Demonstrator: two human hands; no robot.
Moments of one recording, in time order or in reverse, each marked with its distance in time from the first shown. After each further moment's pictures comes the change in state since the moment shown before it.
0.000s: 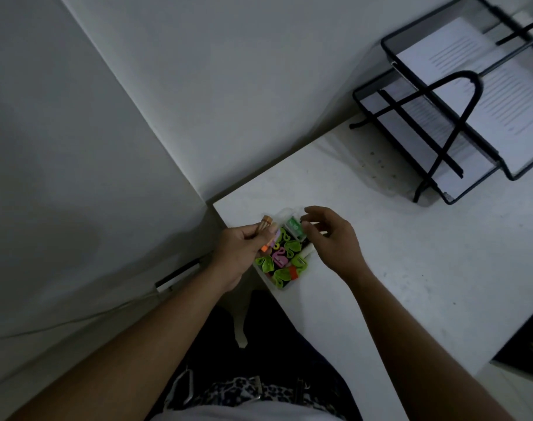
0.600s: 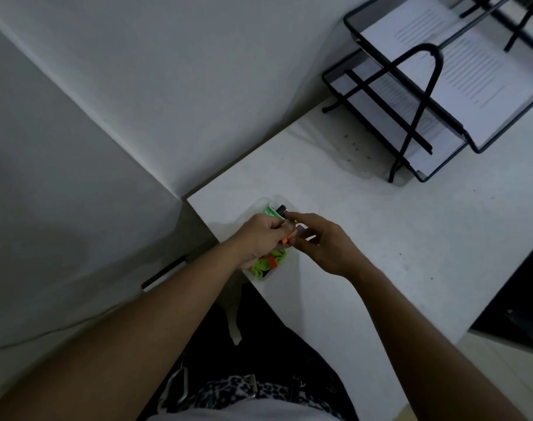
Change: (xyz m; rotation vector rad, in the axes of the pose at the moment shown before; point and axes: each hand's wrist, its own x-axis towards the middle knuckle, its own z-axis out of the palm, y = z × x) left_hand 0.017 0.009 0.068 0.305 -0.296 -0.176; right_hand -0.021 0.021 -0.040 -0.075 -0.284 -0.081
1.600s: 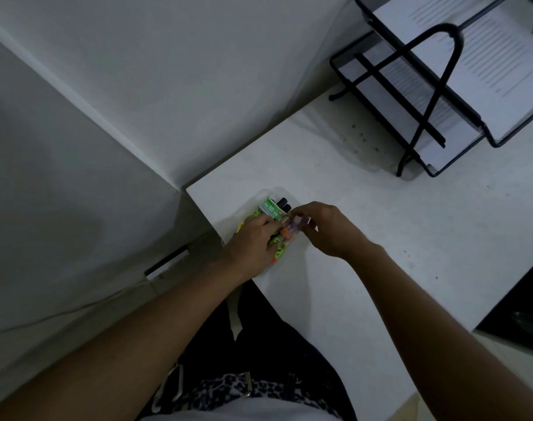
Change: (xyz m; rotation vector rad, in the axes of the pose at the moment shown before) left_hand -0.010 -0.032 -0.001 0.903 0.233 0.364; right_hand 0.028 0.011 -0.014 -0.455 -0.128 -0.052
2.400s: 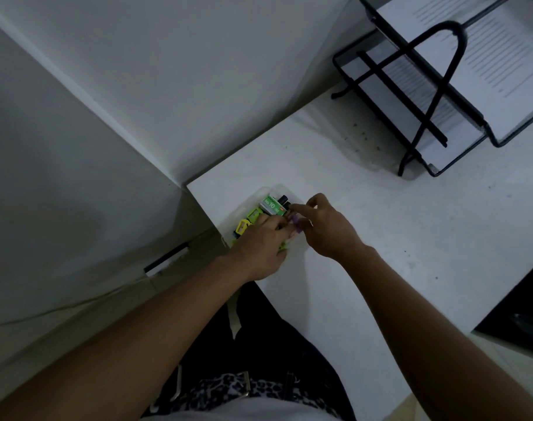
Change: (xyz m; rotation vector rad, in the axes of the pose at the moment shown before) left_hand 0.000 0.007 0.005 0.210 -0.125 0.121; right_hand 0.000 0.001 0.018 -0.163 0.085 0.076
